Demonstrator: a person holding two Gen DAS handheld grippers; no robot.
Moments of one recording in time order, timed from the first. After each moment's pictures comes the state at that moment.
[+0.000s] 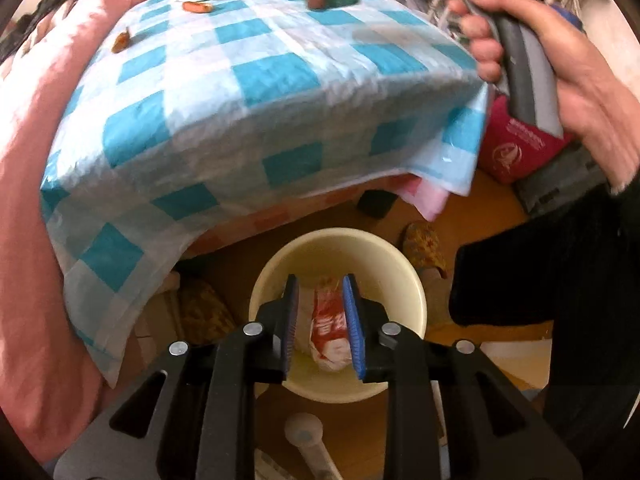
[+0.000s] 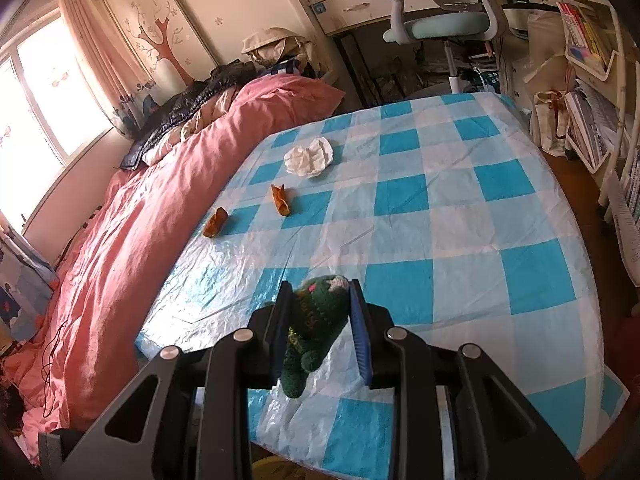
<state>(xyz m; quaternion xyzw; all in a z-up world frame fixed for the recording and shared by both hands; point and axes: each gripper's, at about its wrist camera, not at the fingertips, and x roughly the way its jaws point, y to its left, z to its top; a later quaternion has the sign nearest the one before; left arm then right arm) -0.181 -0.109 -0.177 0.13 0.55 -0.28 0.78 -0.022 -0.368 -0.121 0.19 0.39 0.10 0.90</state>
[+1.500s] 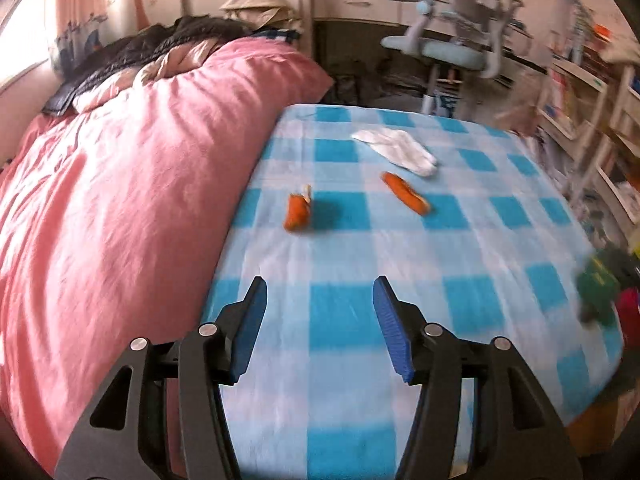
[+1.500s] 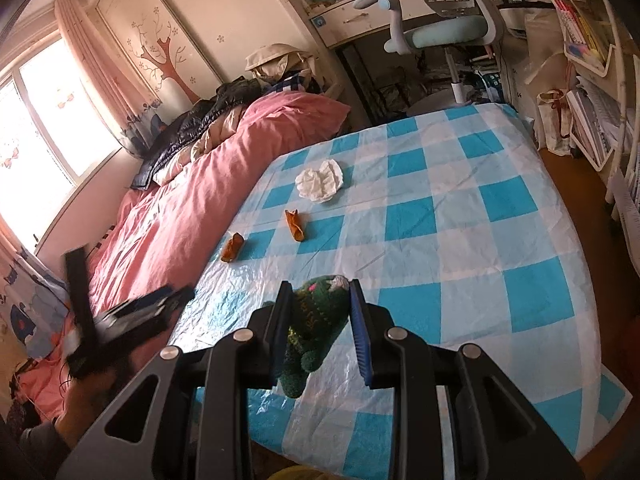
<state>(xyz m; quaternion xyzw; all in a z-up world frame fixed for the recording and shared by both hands) 0.053 -0.072 -0.117 0.04 0.41 -0.07 0.91 -0.019 -0.376 -0.101 0.23 0.37 0.11 0.89</state>
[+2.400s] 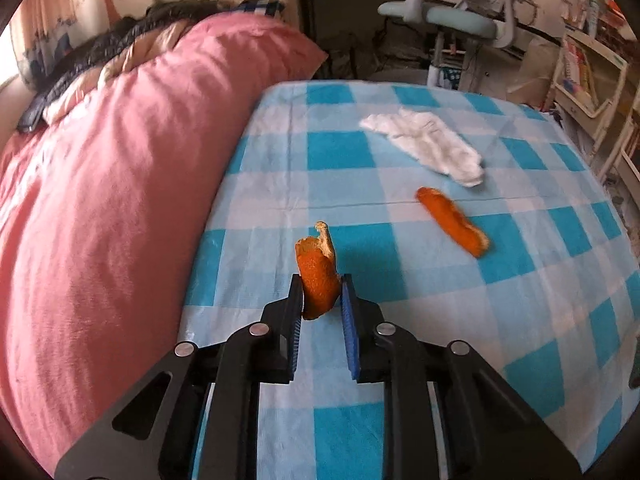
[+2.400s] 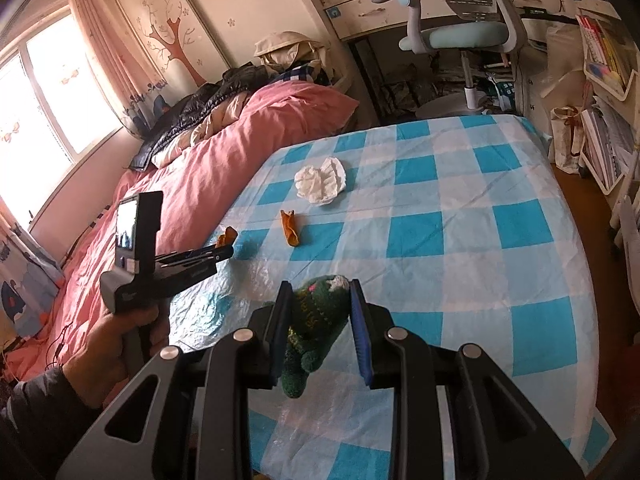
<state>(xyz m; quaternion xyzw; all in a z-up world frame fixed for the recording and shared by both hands) 0.146 -0.098 -0.155 0.08 0.44 -0.09 0.89 0.003 -0.372 -0.102 0.19 0.38 0.13 0.90</state>
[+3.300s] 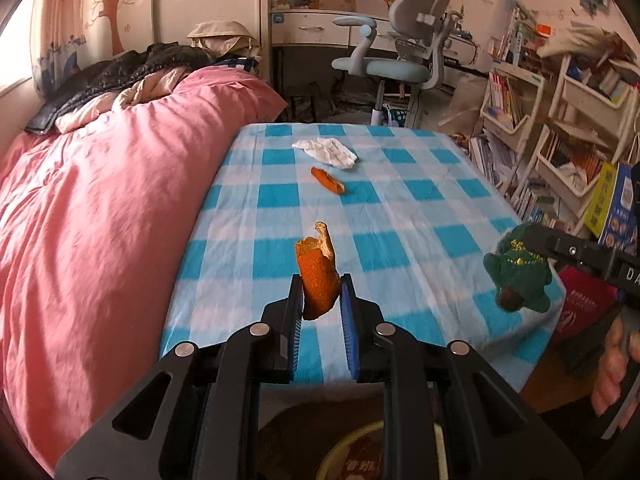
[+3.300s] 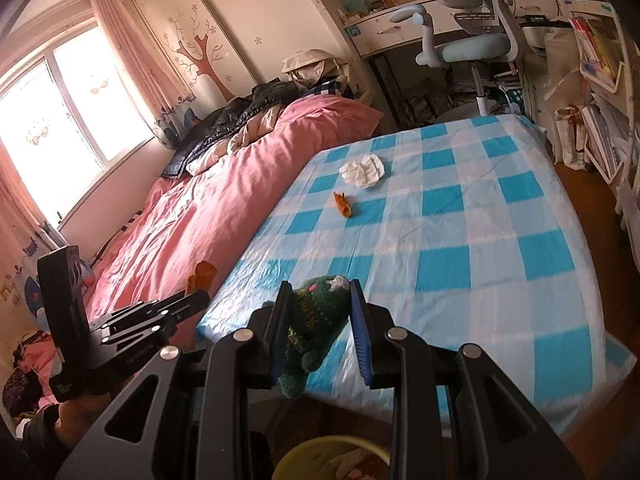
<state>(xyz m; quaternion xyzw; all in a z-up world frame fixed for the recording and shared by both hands) -0.083 -0.083 -0.083 0.05 0.37 -0.15 0.92 -0.089 -0.349 -0.083 0.21 0.34 0.16 0.90</state>
